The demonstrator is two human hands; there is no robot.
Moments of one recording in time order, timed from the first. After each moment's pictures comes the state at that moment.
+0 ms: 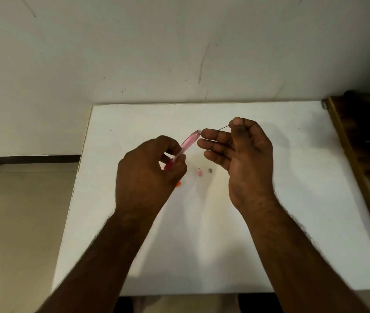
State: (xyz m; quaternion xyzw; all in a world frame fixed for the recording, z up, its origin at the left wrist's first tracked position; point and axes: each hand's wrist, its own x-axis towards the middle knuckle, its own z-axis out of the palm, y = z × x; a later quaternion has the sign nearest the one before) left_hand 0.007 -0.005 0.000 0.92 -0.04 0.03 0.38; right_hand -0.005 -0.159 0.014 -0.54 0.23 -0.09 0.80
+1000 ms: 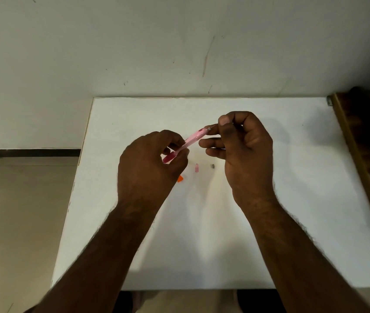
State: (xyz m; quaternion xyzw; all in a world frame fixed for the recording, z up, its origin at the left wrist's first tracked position) left_hand 0.010 -0.002 -0.004 0.92 -0.07 0.05 0.38; right_hand -0.004 -0.156 0.002 -0.67 0.16 -0.13 0.71
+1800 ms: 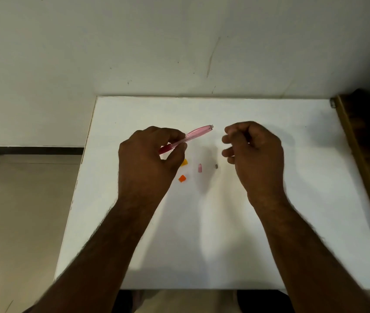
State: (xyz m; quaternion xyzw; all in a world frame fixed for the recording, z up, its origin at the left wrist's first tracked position) left_hand 0.018 0.004 -0.009 0.90 -0.06 0.09 0.43; right_hand -0.003 -0.178 -0.015 -0.79 0.24 -0.12 0.55
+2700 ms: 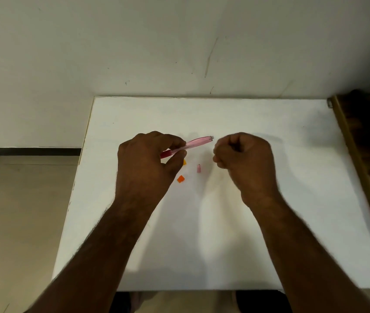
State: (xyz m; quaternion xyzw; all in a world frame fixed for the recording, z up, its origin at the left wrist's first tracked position) left_hand 0.018 0.009 -0.010 0.92 -0.10 0.06 0.38; right_hand -0.004 -0.173 -0.019 -0.78 0.26 -0.04 0.57
